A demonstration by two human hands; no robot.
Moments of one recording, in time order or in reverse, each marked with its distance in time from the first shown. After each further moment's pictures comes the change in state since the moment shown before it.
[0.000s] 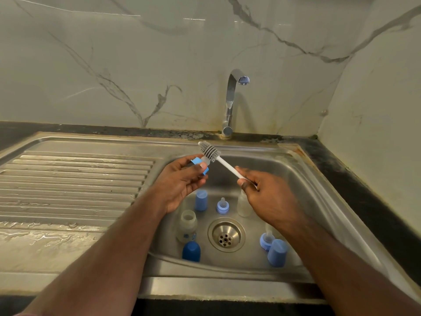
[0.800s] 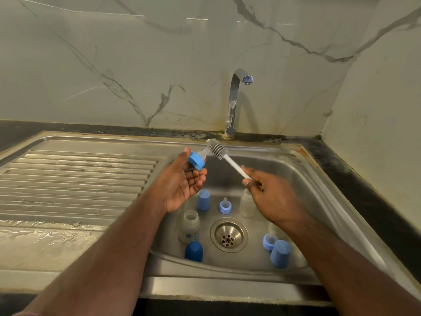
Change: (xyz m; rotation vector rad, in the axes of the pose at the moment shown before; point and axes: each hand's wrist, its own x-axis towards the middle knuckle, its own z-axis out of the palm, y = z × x) left_hand 0.001 0.005 -0.006 -0.120 0.031 -0.175; right_hand 0.002 0.004 0.001 0.066 -0.013 0.027
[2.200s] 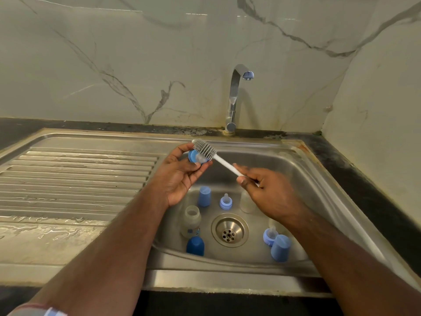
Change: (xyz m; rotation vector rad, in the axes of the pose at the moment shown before) left_hand -0.003 0.002 0.002 -0.213 -0.073 0.173; right_hand -0.003 -0.005 0.001 -0.004 -0.016 -0.096
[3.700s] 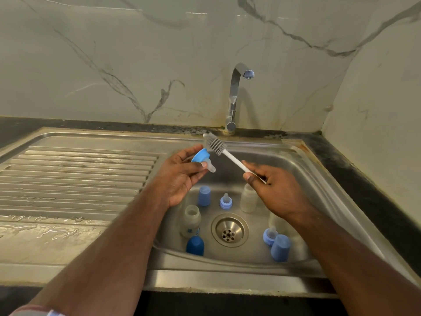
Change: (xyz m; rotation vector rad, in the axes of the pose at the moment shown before) left_hand 0.004 -0.004 -0.003 0.140 0.010 -0.011; right_hand 0.002 0.011 -0.004 0.078 0.041 0.063
